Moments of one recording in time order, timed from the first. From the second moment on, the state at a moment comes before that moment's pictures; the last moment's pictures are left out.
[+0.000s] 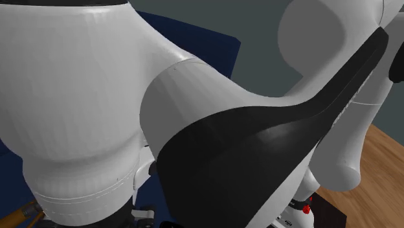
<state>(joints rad) 0.46 0.23 0.83 -1.88 -0.18 2.04 2.01</state>
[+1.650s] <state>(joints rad) 0.49 0.33 0.79 -1.97 -0.28 2.20 2.07</state>
